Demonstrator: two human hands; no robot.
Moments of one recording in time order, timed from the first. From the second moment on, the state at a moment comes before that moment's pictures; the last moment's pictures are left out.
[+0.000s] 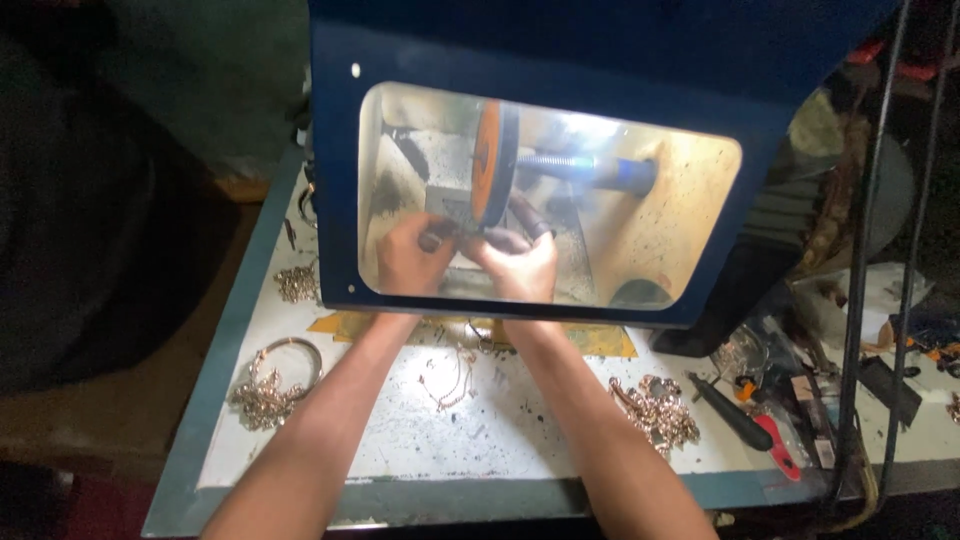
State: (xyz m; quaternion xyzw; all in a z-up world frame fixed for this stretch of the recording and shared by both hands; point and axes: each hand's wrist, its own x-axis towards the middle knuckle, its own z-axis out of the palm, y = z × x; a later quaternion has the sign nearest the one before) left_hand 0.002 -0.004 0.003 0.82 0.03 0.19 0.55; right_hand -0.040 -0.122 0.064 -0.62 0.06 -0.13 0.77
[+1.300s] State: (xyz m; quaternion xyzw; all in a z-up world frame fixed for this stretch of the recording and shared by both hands) left_hand -0.017 -0.013 0.010 0.82 -0.03 0.15 0.56; right_hand -0.038 -0.145 0.039 -0.76 -0.01 -0.09 0.64
